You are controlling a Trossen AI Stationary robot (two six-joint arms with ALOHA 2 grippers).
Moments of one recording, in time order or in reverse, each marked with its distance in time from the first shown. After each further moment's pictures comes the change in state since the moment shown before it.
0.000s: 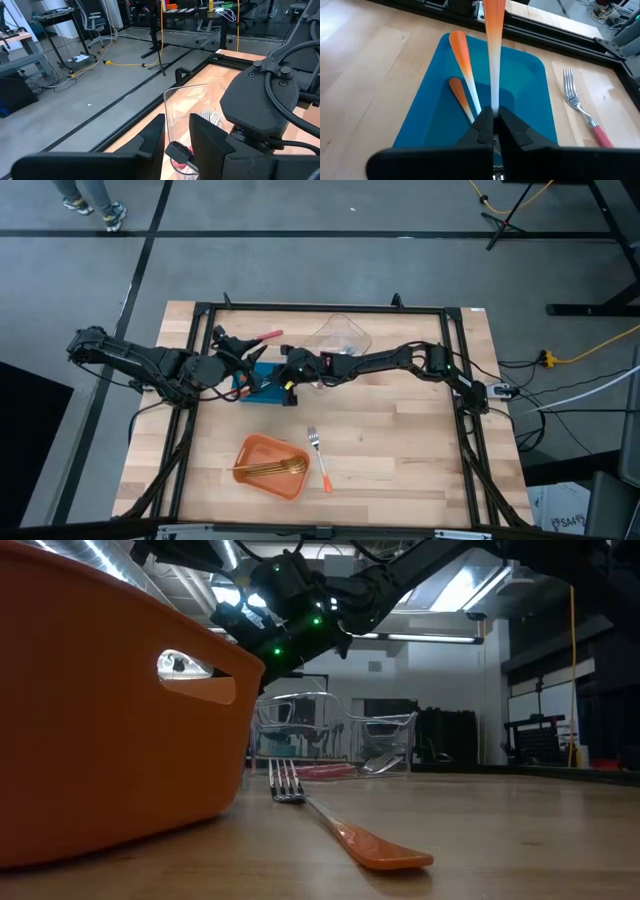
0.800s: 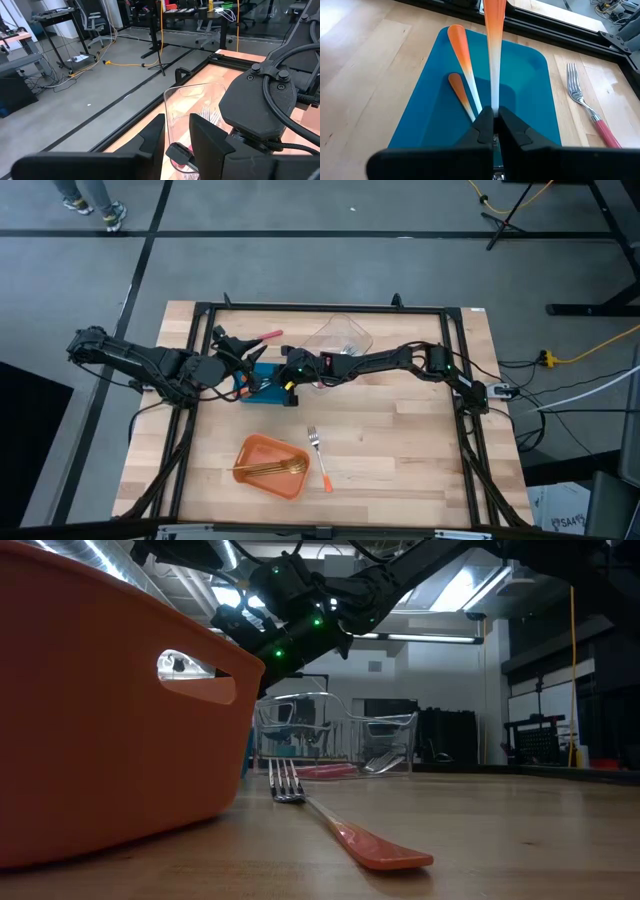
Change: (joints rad) left arm 0.000 0.000 0.000 0.001 0.001 0.000; right arm 0.000 0.000 0.000 -0.026 0.000 0.000
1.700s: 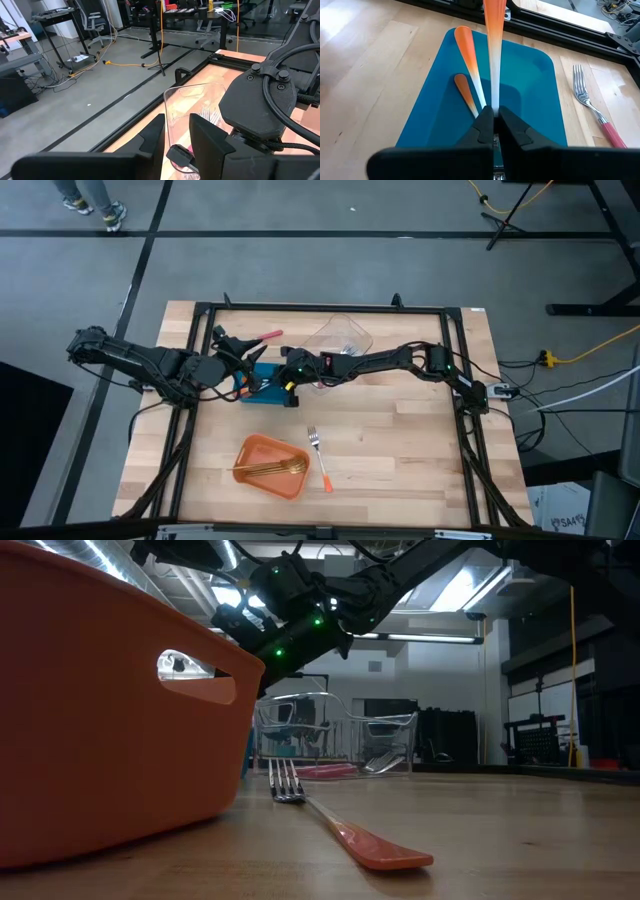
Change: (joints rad) left arm 0.000 0.000 0.000 0.000 0.000 0.000; right arm 0.000 -0.001 0.000 -0.002 -0.026 0.000
